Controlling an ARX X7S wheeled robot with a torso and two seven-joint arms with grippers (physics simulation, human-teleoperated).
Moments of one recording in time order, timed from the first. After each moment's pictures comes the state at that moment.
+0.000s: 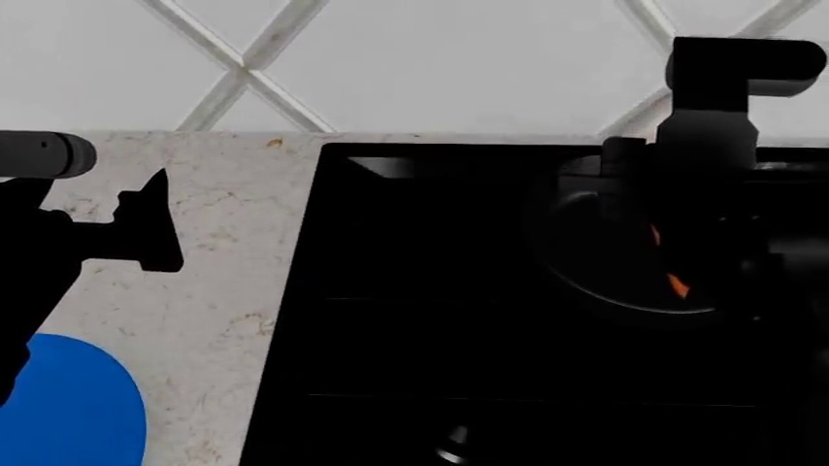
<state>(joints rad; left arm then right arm) -0.81 -0.40 0.25 -0.02 -0.65 -0.73 -0.25 1.39 0.40 -0.72 0.84 0.95 0.77 0.29</state>
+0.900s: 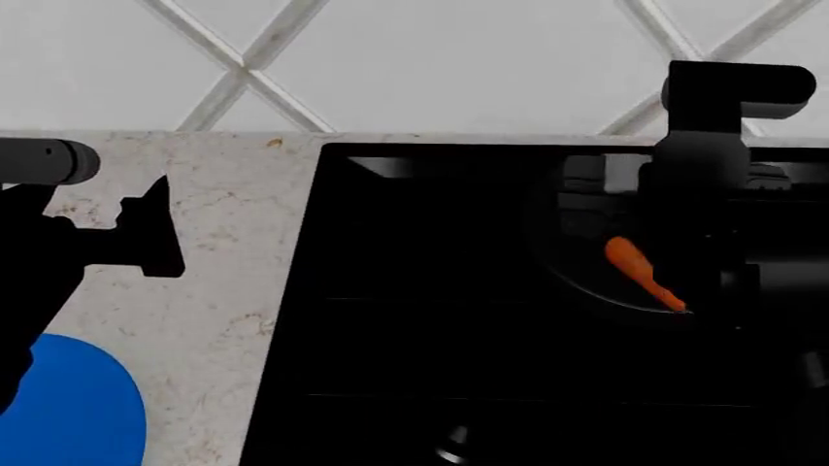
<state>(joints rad) -0.80 -0.40 0.26 -0.05 -0.65 -0.70 -0.24 1.38 0.37 -0.73 0.94 0.91 0.71 0.23</state>
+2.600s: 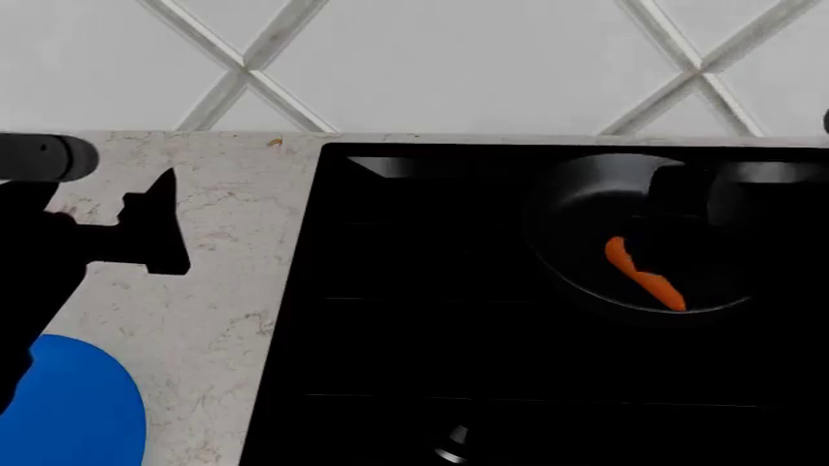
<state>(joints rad) -0.80 -0.41 0.26 0.03 -0.69 -0.73 -0.27 0.92 0.85 -0.29 -0.20 1.45 0.88 0.76</state>
